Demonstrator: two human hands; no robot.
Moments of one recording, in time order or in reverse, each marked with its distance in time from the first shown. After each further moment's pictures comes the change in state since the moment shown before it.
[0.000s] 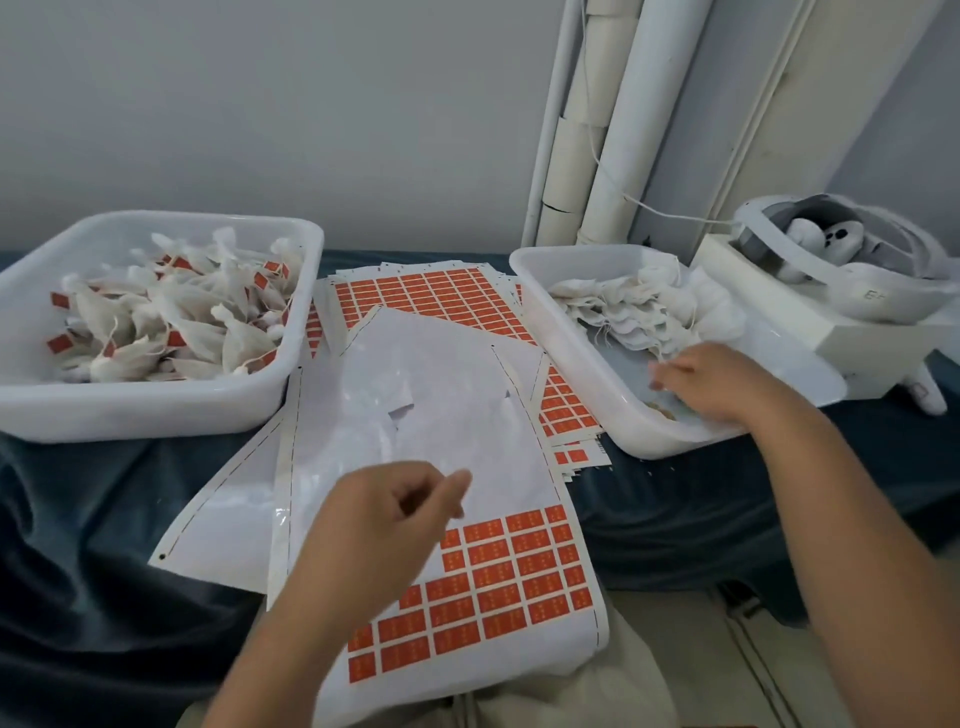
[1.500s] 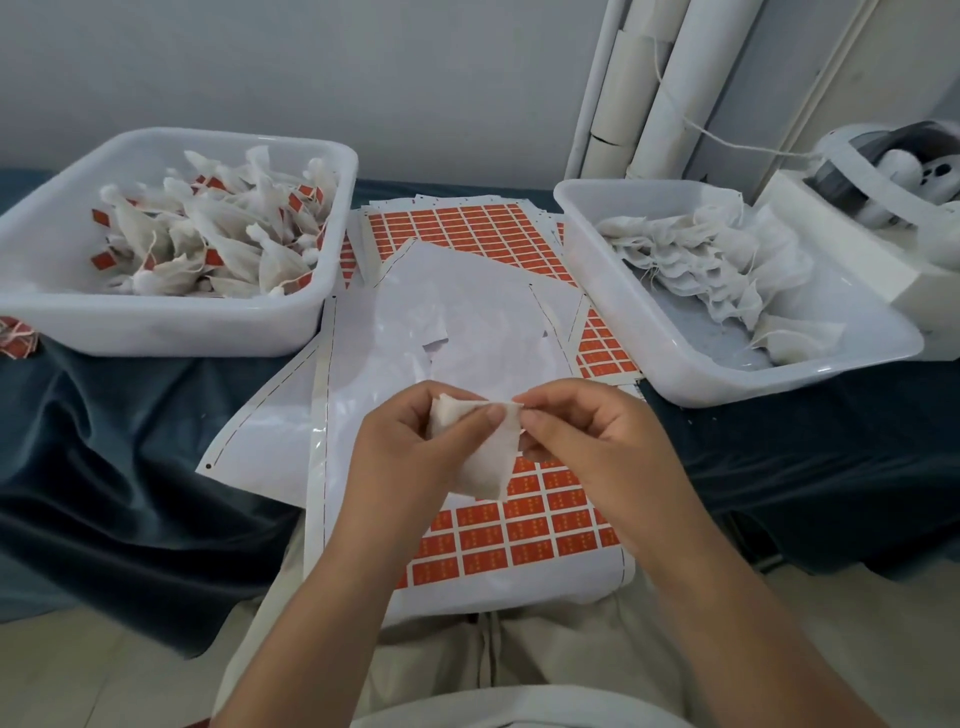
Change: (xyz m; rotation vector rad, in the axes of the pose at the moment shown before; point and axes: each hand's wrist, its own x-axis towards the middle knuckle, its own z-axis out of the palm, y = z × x) left_hand -0.009 -0.007 0.020 -0.457 0.213 -0.140; right_hand -0.151 -0.112 0.098 1.029 -0.102 -0.336
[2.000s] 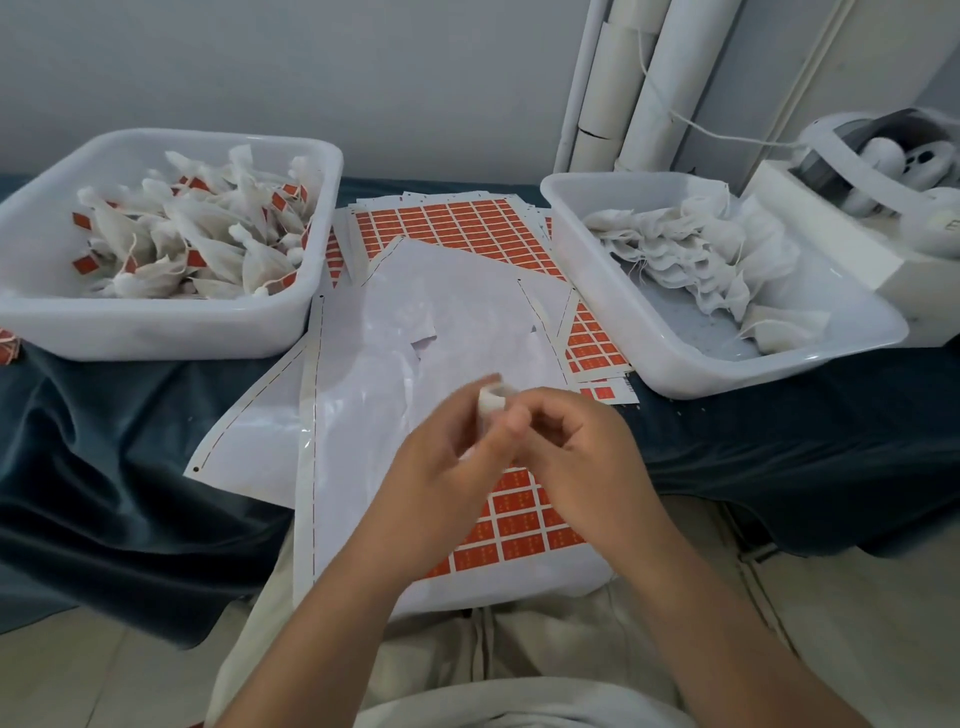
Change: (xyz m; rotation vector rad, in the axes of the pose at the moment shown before) left_hand -0.012 0.005 0.015 0.087 -0.247 0.097; right_hand -0.003 0.010 0.015 -0.197 0.026 -0.109
